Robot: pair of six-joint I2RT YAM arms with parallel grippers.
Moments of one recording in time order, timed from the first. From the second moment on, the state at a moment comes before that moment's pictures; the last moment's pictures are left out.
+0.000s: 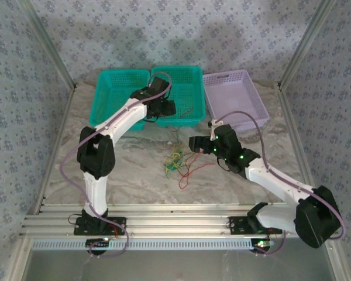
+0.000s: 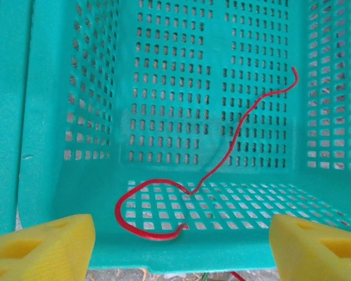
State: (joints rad) left arm -0.55 2.02 1.83 -0.80 -0.12 -0.61; right arm 0.60 1.15 0.71 -0.11 0.02 0.44
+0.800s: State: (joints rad) left arm -0.56 2.14 1.94 -0.87 -0.09 -0.66; right arm 0.60 1.04 0.70 -0.18 0.07 0.42
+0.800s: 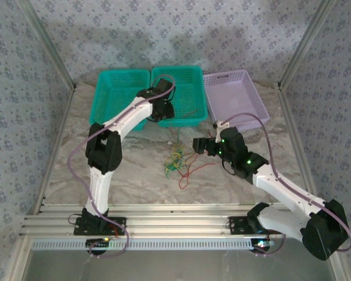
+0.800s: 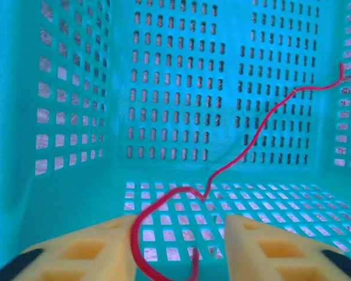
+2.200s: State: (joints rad) left arm -0.54 2.32 2.48 -1.11 -0.09 -0.64; right arm 0.60 1.03 0.68 -0.18 0.07 0.42
